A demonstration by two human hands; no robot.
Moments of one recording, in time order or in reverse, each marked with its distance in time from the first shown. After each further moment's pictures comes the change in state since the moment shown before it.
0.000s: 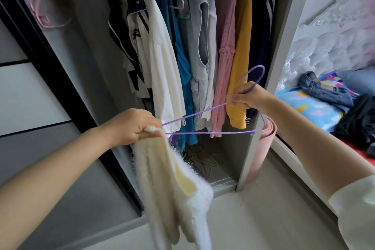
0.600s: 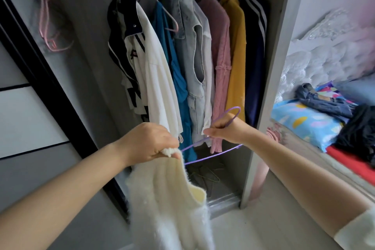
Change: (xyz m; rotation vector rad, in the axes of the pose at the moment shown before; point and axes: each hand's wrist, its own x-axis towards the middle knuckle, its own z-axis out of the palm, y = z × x) left_hand 0.040 0.019 -0.002 0.236 0.188 0.359; right_hand -0.009 -0.020 0.045 -0.092 -0.078 -0.180
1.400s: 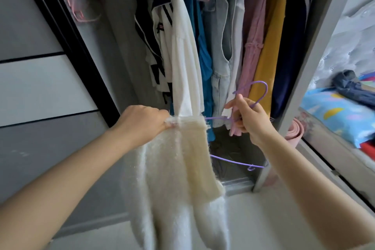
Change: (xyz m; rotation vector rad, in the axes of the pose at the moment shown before) left_hand -0.017 0.037 -0.034 0.358 -0.774 -0.859; right_hand -0.018 -0.030 0.044 0.655 0.375 0.268
